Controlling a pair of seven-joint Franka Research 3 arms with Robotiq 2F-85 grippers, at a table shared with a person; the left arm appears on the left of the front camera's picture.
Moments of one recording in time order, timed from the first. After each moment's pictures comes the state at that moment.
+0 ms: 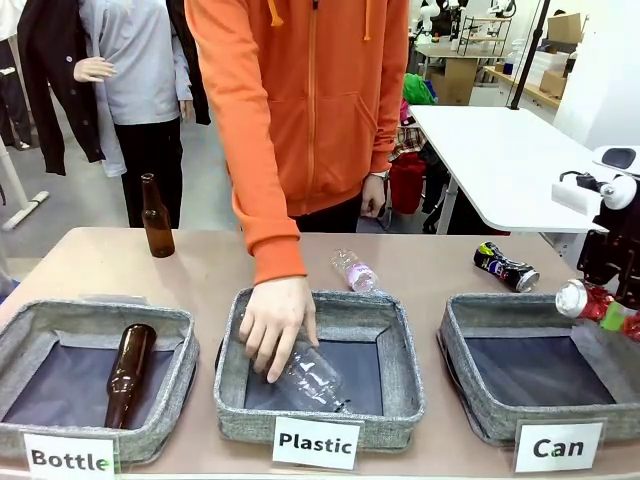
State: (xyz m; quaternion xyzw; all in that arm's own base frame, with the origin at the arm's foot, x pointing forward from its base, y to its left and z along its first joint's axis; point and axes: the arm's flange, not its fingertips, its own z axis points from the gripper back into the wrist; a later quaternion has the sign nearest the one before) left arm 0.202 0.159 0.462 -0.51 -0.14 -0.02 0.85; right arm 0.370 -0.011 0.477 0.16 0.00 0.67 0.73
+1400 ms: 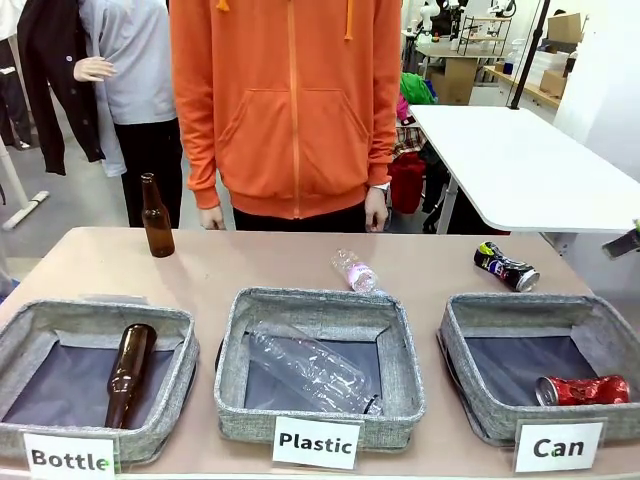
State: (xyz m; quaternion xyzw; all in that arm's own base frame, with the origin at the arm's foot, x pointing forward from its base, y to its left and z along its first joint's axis) left arm 0.202 0.159 0.462 -0.51 -0.14 -0.02 0.85; right arm 0.370 -0.119 0.489 0.55 -0.10 0.23 0.80
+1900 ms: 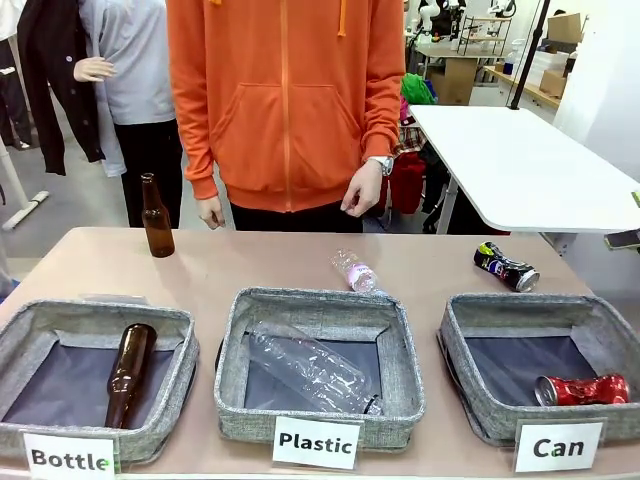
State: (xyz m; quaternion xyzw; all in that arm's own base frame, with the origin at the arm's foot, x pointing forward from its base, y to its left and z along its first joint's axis) left arm 0.202 0.159 0.462 -0.51 -0.14 -0.02 0.85; right arm 0.362 -0.126 0.478 0.59 -0.13 0.13 0.78
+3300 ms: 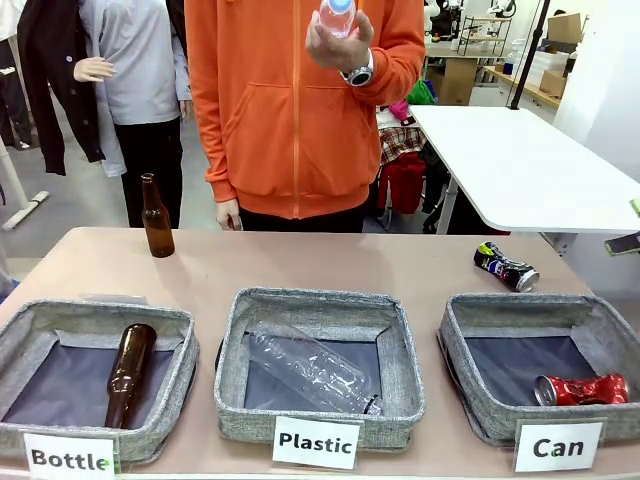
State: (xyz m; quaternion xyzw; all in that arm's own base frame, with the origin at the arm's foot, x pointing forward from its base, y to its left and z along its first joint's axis) left arm 0.202 0.159 0.462 -0.51 -0.14 -0.02 0.85; right arm 0.371 -0.123 0.480 0.56 -0.11 0.13 0.81
